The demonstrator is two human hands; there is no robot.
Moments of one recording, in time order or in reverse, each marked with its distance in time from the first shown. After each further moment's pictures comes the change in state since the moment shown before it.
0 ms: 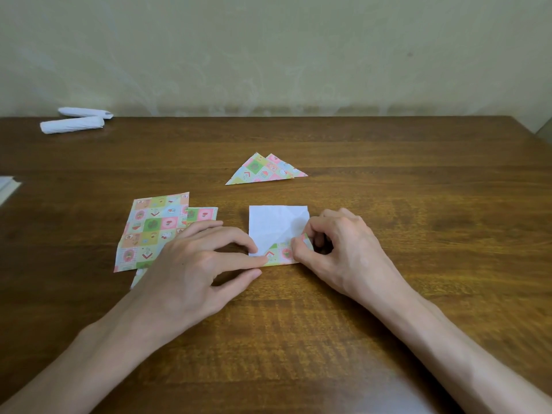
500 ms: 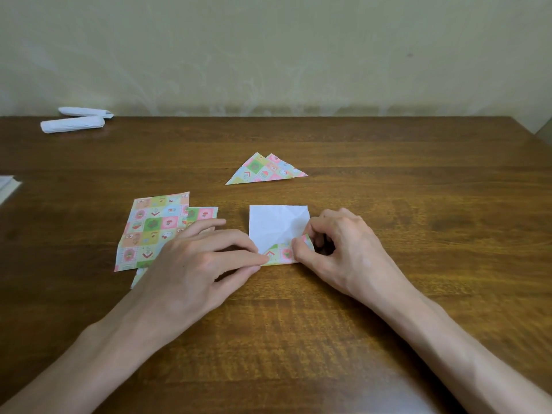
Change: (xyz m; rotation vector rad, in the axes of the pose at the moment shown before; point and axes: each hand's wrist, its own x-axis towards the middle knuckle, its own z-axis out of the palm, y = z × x) left_hand 0.002 0.002 -0.001 0.028 0.028 0.034; right_hand -0.001 0.003 -0.002 0.022 -0.003 -0.036
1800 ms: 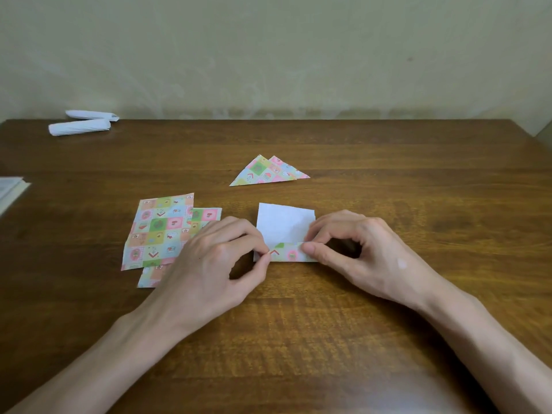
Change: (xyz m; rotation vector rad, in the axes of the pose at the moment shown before) left_hand 0.010 0.013 0.011 -0.076 0.062 -0.122; right_hand -0.010 0.013 -0.031 0.210 -0.117 -0.222
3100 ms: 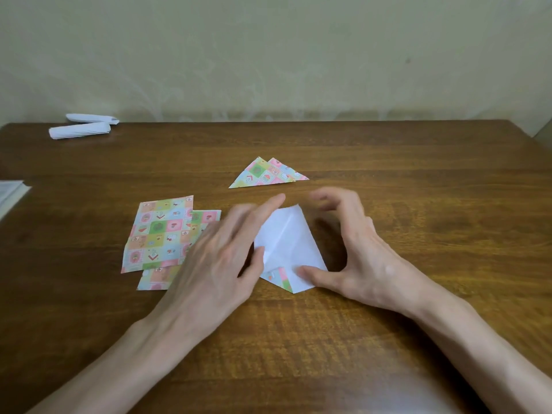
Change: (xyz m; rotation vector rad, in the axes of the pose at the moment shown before) left_hand 0.002 0.015 0.004 0.087 0.041 -0.104; right_hand -0.002 -0.001 0.007 -0.079 0.019 0.035
